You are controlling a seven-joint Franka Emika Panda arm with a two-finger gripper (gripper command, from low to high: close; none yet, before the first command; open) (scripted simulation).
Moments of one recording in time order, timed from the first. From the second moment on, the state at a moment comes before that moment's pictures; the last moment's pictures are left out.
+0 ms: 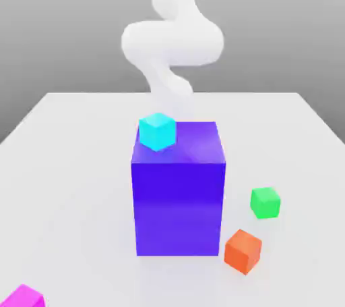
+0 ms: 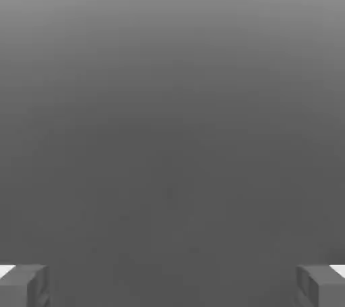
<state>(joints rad) -0.01 -0.71 -0.02 -2.29 0.01 2.32 0.80</state>
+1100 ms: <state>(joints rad) -0.22 0.49 -0.21 -2.14 0.20 2.62 0.69</state>
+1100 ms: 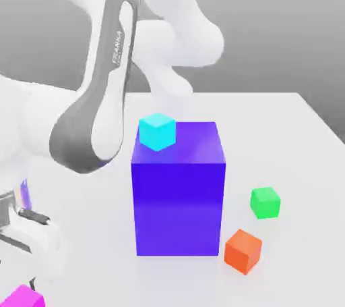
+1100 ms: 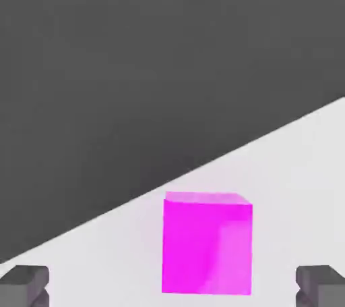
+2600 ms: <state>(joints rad) 0.37 0.00 0.35 -2.95 -0.02 2.94 0.29</state>
